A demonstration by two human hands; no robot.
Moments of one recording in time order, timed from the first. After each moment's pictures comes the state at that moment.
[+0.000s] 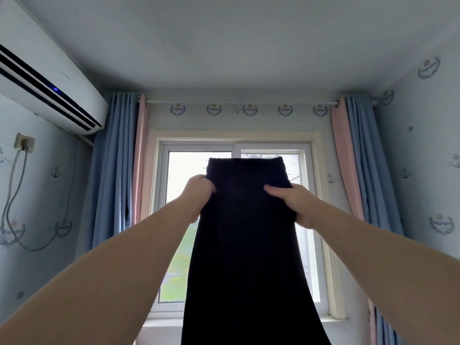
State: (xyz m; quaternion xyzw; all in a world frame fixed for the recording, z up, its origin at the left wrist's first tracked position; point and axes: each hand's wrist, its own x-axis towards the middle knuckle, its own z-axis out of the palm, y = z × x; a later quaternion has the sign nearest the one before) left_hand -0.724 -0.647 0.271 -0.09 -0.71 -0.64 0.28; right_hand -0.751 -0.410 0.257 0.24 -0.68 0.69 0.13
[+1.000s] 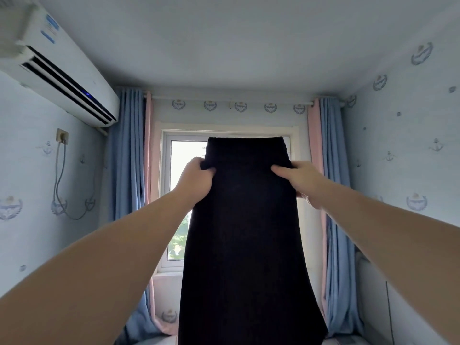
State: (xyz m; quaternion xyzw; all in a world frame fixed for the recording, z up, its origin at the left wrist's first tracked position) left_hand -0.365 -0.648 0.233 -0.15 -0.75 -0.53 0.36; right_hand -0.371 -0.394 0.238 0.21 -0.74 0.60 0.24
